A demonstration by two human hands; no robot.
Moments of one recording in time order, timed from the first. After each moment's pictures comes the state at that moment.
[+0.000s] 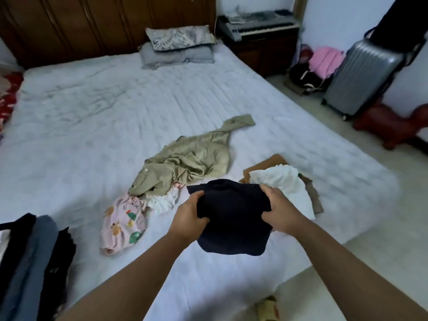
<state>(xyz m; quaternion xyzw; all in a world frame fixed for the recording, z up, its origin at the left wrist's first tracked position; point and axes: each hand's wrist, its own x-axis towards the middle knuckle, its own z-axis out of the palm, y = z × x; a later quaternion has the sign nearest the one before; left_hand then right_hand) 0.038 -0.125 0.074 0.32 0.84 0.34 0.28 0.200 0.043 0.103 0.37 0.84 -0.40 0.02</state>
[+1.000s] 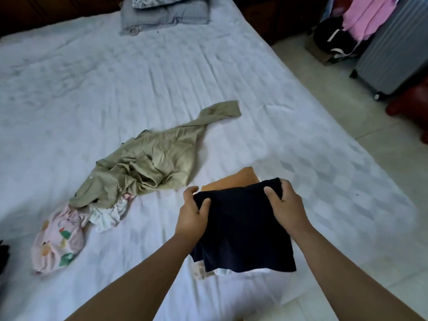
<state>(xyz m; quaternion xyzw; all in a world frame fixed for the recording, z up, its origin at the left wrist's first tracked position) 0.086 0.159 0.029 0.14 0.86 0.40 0.29 0.212 0.334 0.027 0.47 0.74 -0.48 -0.07</state>
